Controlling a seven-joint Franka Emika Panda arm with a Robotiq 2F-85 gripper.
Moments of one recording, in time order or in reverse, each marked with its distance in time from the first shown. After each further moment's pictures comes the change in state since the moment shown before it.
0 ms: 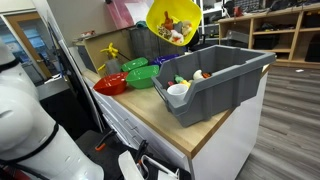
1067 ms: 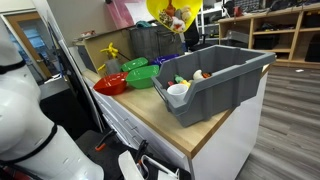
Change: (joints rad) arm -0.099 0.101 -0.023 0.164 0.253 -0.164 0.000
